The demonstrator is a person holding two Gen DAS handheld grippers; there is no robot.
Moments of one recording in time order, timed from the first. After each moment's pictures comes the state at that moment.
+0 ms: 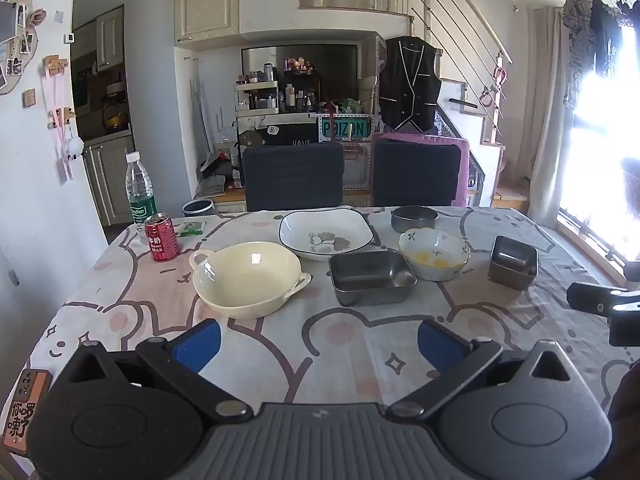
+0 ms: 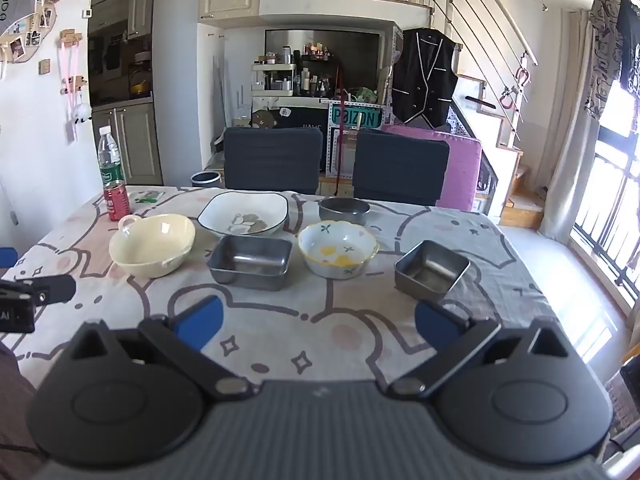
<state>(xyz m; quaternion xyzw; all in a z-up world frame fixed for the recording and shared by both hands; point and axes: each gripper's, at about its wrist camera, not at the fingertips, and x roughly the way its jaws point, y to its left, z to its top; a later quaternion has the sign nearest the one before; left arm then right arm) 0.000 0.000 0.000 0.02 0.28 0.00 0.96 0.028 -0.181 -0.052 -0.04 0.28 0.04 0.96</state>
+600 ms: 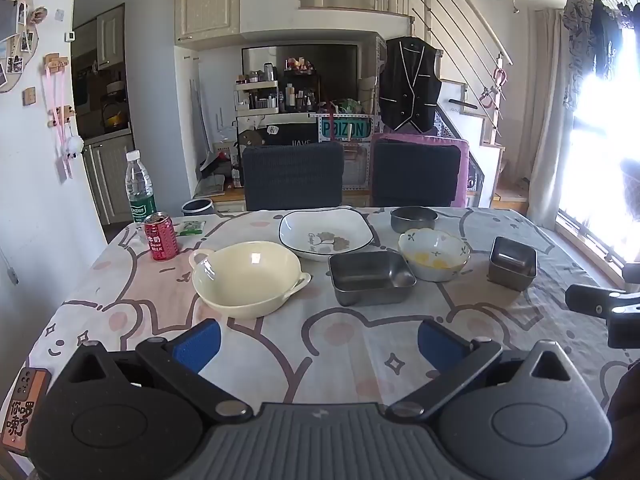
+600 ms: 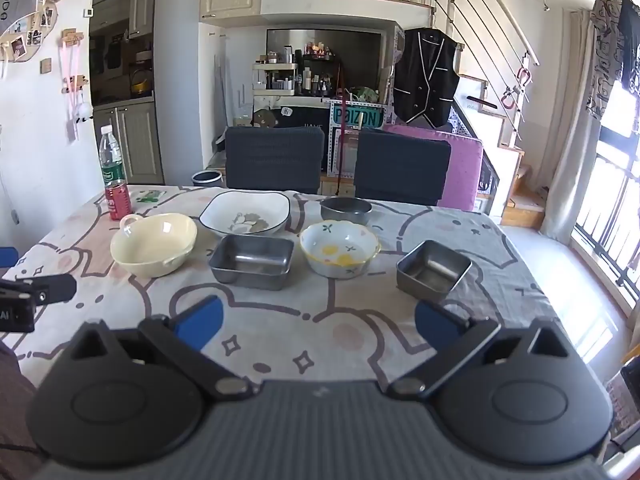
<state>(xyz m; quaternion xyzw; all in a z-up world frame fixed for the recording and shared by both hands) 0.000 0.000 0.000 0.01 0.28 -0.01 0.96 0.028 -0.181 -0.052 -0.04 0.28 0.04 0.96</state>
